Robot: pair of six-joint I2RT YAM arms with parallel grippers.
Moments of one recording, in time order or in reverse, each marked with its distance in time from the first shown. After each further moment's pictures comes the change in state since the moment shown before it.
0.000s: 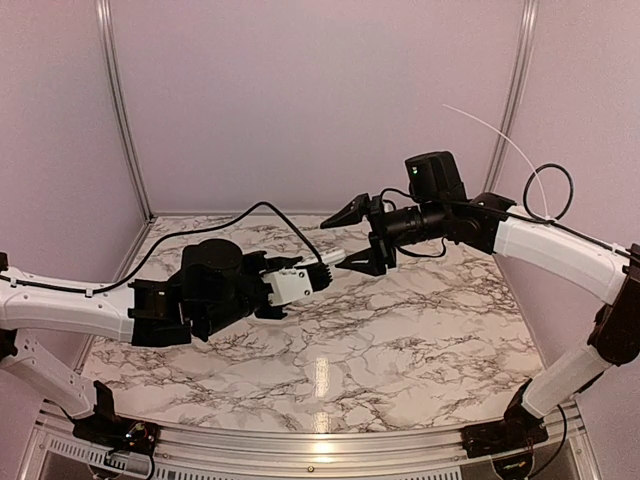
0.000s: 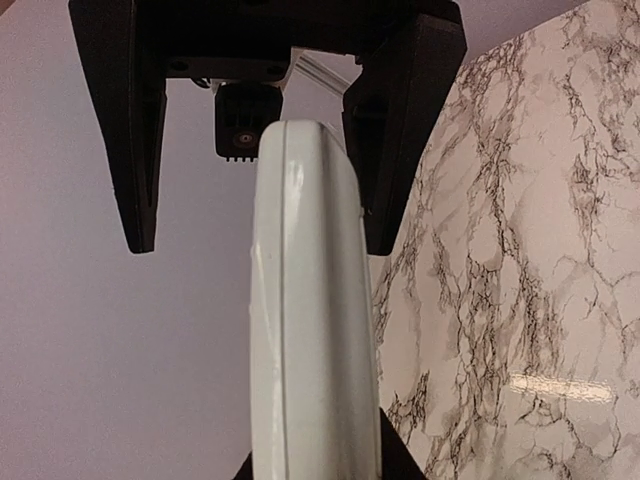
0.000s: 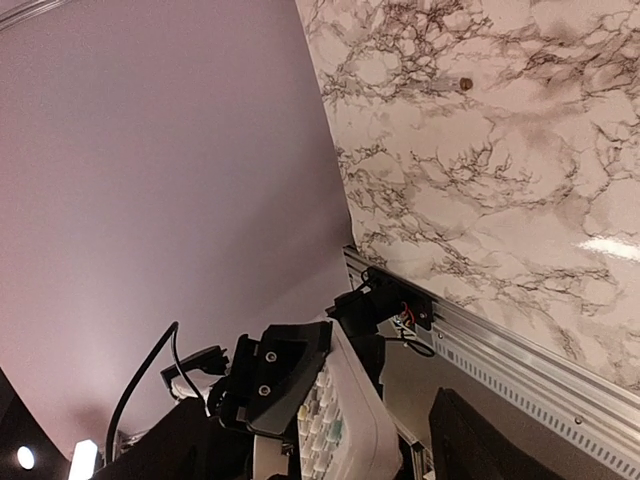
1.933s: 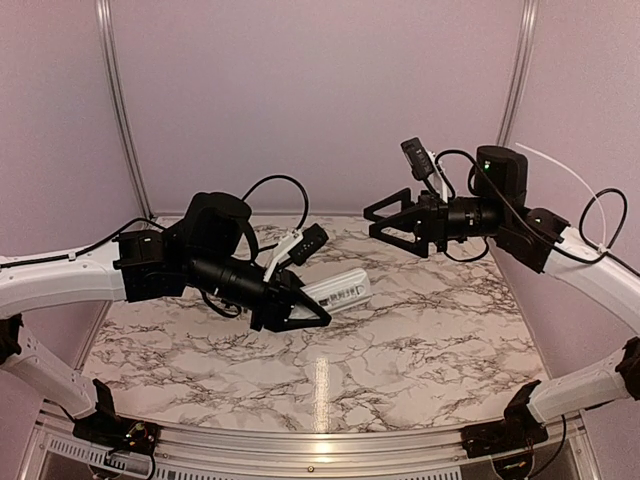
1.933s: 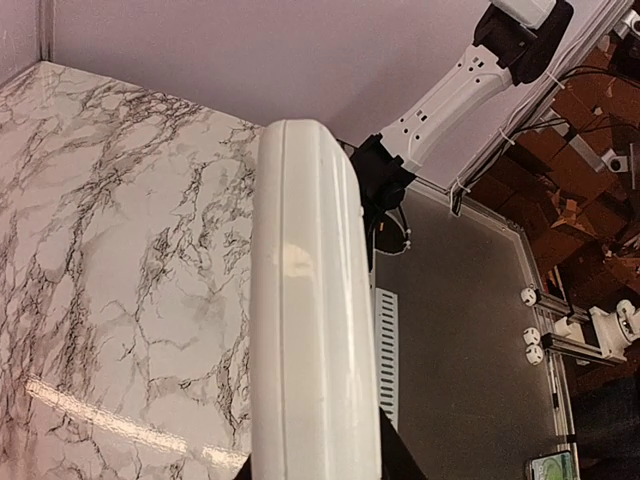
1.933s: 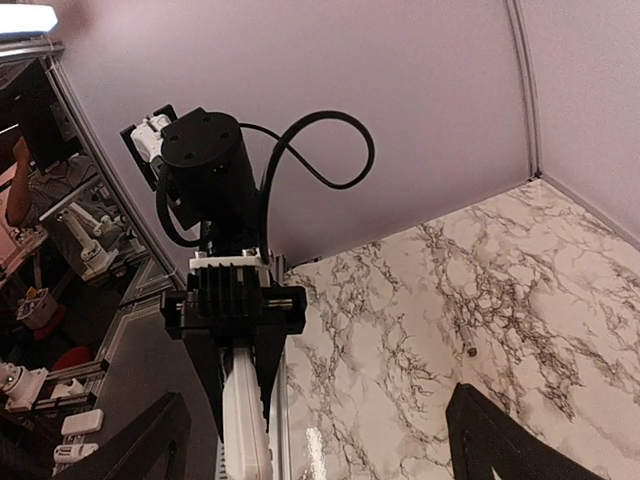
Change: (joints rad) left arm 0.115 0.017 0.278 -0.525 0.994 -1.045; right arm -0.099 -0.282 -0.177 0.229 -0.232 -1.232
